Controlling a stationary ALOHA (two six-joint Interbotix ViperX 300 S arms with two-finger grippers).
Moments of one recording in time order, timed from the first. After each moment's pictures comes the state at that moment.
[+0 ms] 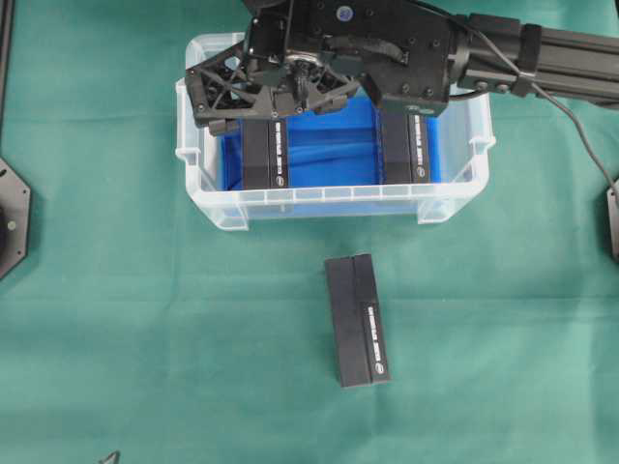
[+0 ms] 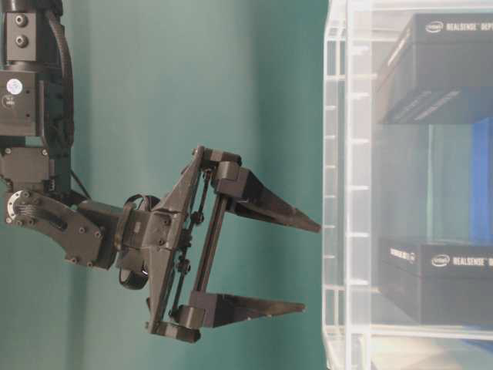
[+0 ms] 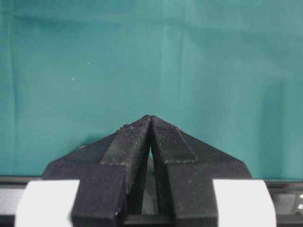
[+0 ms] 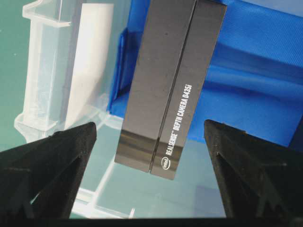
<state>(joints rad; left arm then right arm) -0.15 -0.81 0.41 0.02 1.47 -0.24 -0.14 0.42 -0.51 -0.11 1.32 1.35</state>
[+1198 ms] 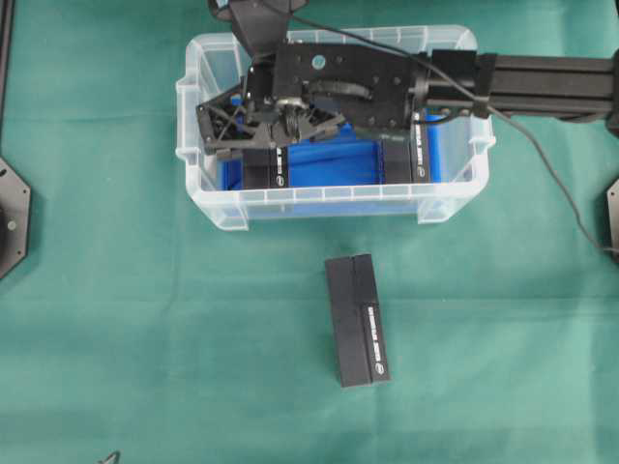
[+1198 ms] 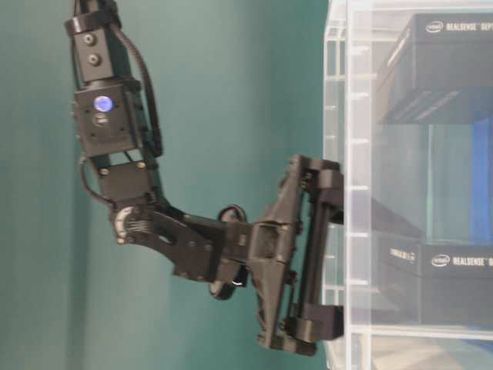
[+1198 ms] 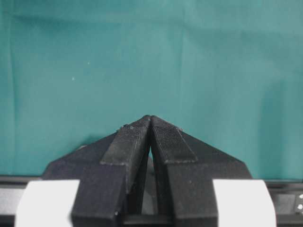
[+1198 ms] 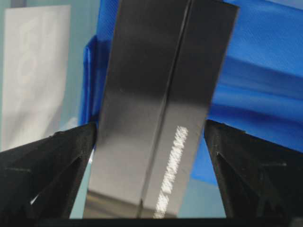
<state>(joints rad) -0.15 -0.81 0.41 0.02 1.47 -0.24 -0.14 0.49 -0.34 -0.11 1.12 1.39</state>
